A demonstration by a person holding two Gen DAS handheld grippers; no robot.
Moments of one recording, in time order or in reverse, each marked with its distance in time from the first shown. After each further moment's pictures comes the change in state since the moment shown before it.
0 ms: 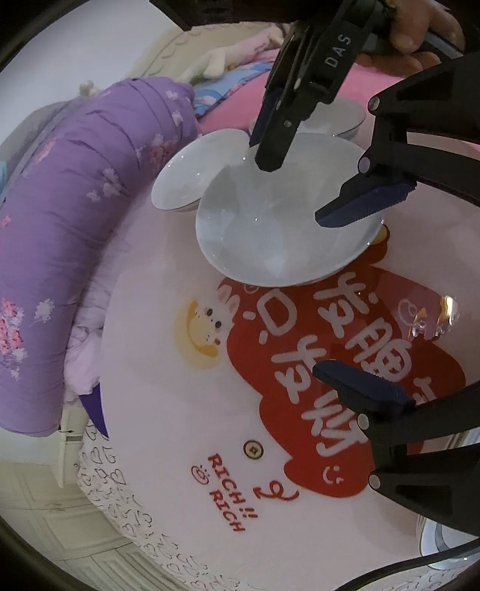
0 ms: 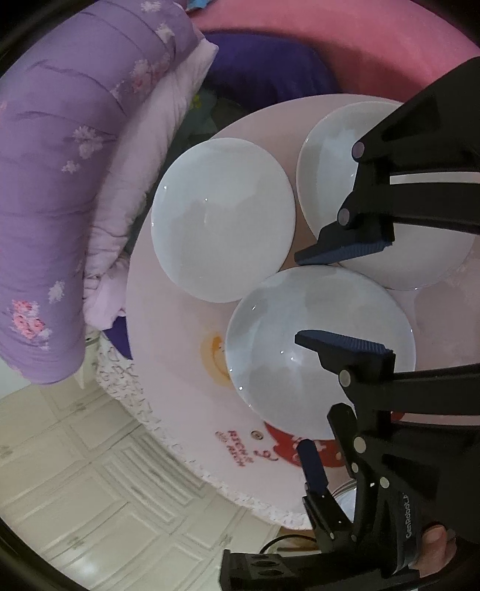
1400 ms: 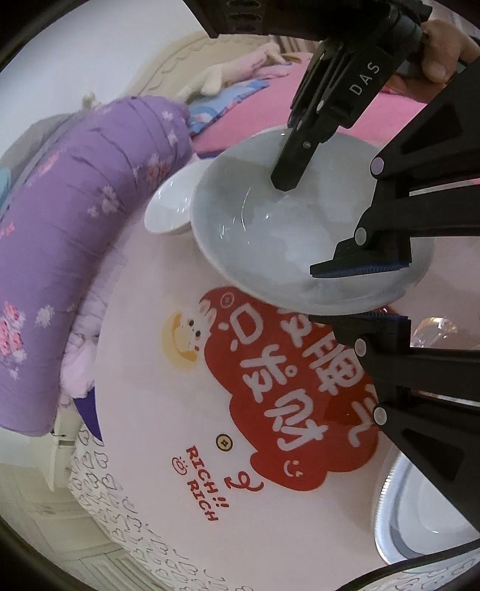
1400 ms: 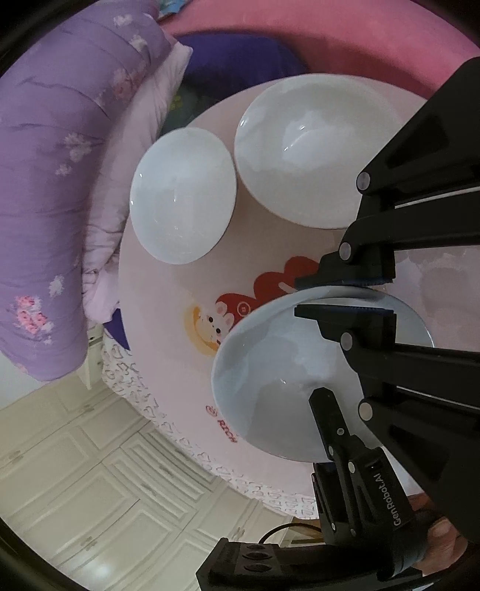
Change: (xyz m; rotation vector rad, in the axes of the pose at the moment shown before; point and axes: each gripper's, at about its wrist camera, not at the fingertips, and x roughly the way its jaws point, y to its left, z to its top) left arm -0.049 0.003 -0.027 -0.007 0.013 -0.061; right arm -0.028 0.035 -0.037 0.075 -0.044 0.025
